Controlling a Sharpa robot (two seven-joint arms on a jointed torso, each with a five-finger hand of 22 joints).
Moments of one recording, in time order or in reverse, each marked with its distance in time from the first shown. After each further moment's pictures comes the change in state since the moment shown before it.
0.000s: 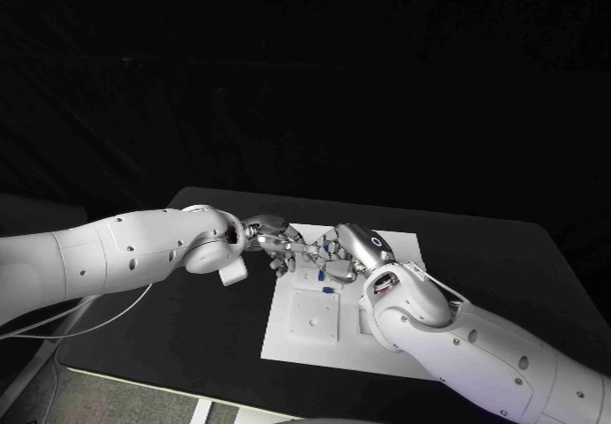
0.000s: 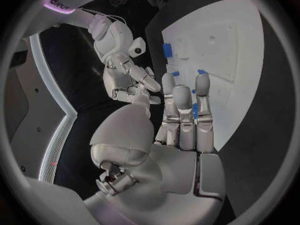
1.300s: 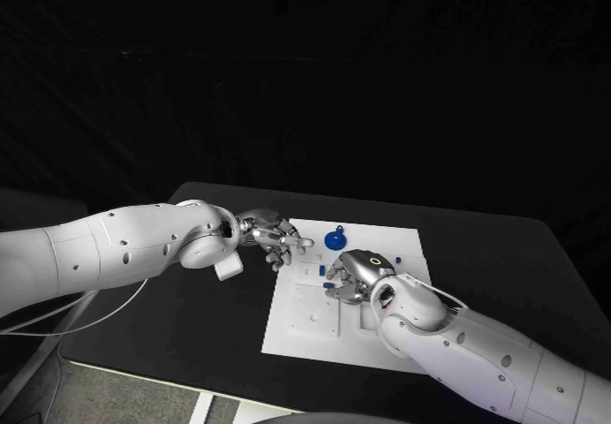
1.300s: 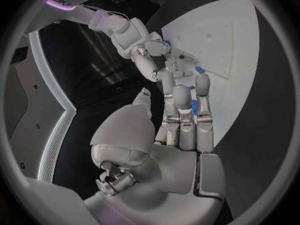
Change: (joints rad) left arm 0.000 -0.021 0.000 0.001 0.023 -0.005 -0.002; left_hand 0.016 -0.002 -0.009 -0.013 0.004 0.000 0.000 0.004 0.000 0.000 0.000 -0.010 -0.005 0.000 0.000 0.000 0.000 0.000 0.000 0.000 0.000 0.000; right arm 0.001 0.023 -0.087 -0.163 -0.028 0.178 -0.003; right_hand 0.055 -0.026 -0.189 0.012 -0.062 -0.060 0.020 0.000 -0.001 -0.007 0.007 -0.003 -0.002 -0.003 0.003 -0.008 0.000 0.000 -0.001 0.007 -0.009 0.000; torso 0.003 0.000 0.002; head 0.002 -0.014
